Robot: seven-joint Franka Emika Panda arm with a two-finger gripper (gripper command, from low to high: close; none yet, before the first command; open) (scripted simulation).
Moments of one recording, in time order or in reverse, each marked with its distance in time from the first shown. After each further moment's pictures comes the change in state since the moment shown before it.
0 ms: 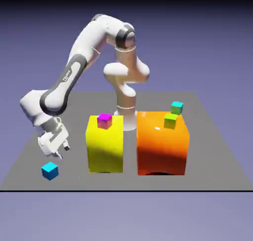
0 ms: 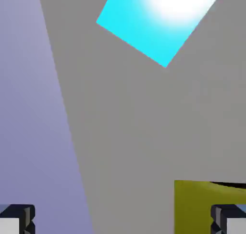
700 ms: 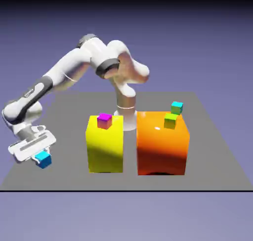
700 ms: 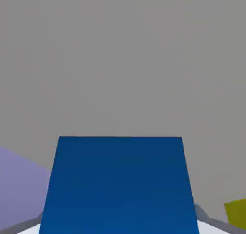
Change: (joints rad) arm -0.141 0.225 -0.054 0.200 0.328 -0.417 0.062
